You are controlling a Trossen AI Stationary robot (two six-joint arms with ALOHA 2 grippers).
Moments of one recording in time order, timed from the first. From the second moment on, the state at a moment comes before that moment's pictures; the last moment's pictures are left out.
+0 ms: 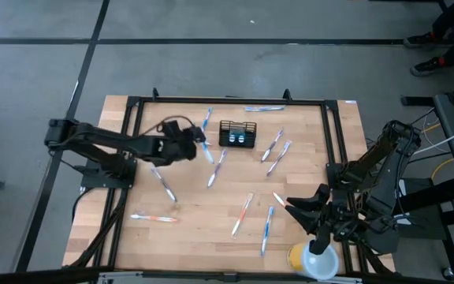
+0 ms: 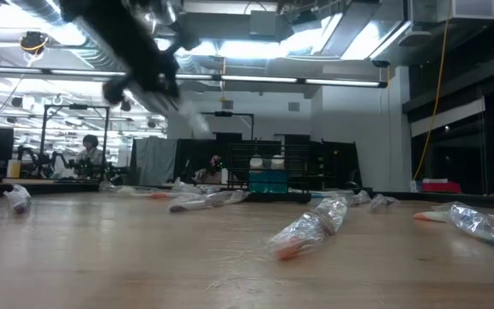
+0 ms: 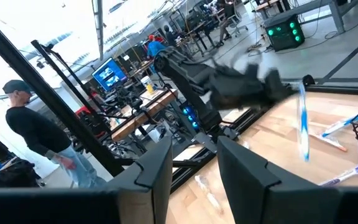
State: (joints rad) left arm -0.01 1.29 0.79 -0.27 -1.02 -1.41; right arm 1.04 1.38 1.24 0.05 1.37 0.69
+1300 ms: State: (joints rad) left arm 0.30 1.72 0.79 1.04 -0.67 -0.09; right arm 1.03 1.38 1.24 0.15 1.38 0.64
